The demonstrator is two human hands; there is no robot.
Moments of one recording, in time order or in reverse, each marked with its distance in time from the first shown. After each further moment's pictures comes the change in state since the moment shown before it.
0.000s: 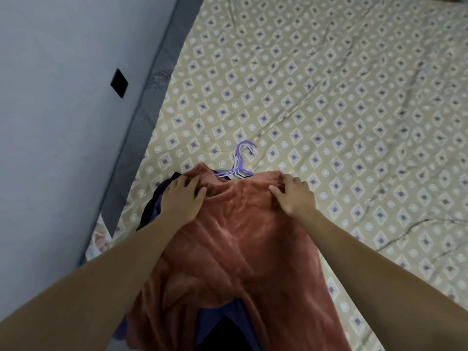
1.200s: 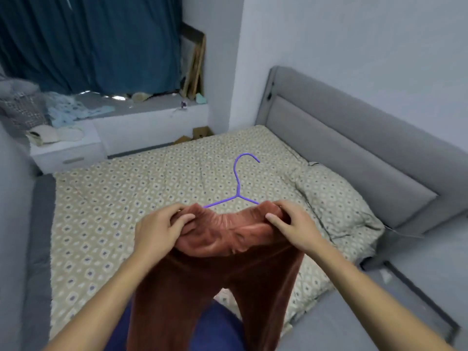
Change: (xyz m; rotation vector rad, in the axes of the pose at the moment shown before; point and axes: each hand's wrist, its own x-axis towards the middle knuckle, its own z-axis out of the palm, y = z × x) left_hand -0.361 0.298 -0.326 -0.280 0.422 1.038; right_hand -0.555 0.143 -0.322 0.402 0.843 0.002
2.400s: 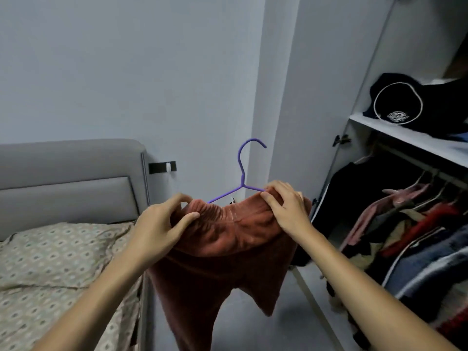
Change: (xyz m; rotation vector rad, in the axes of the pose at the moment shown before) left_hand -0.168 0.701 0.241 -0.642 -0.643 1.207; right_hand -0.580 0.218 -0.409 -0.428 1.095 0.773
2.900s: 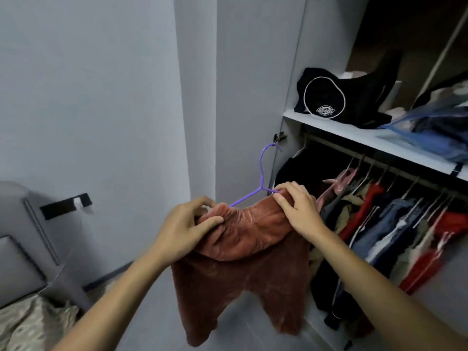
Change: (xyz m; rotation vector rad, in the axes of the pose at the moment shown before) left_hand 0.197 -0.004 0.162 -0.529 -0.414 0.189; right_hand 0.059 0.137 -0.057 -0.348 0.190 0.234
